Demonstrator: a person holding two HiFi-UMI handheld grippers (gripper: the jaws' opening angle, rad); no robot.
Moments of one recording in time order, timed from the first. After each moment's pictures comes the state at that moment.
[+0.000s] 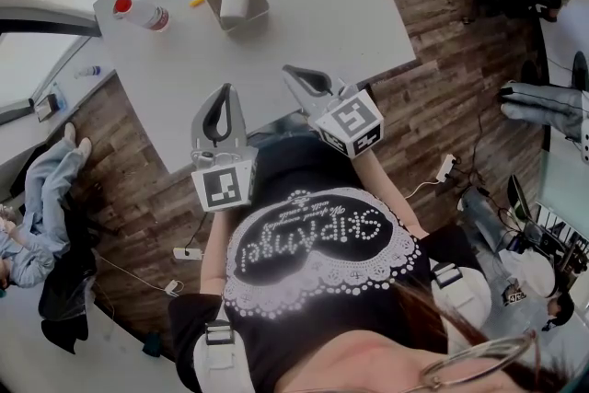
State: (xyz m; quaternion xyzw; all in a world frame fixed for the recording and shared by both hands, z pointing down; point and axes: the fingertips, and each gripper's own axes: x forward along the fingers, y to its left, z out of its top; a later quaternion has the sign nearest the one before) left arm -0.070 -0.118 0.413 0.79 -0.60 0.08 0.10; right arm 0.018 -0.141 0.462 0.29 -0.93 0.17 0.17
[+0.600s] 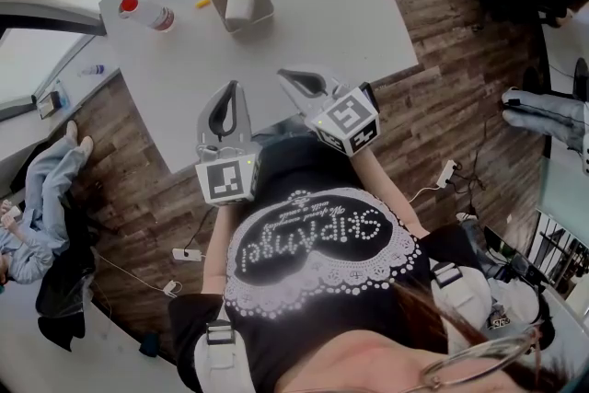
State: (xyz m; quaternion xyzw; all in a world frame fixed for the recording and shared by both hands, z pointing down) left arm -0.069 -0.125 0.419 0.78 -0.61 0.08 0.12; right arm 0.001 -0.137 0.468 0.25 -0.93 0.18 0.18
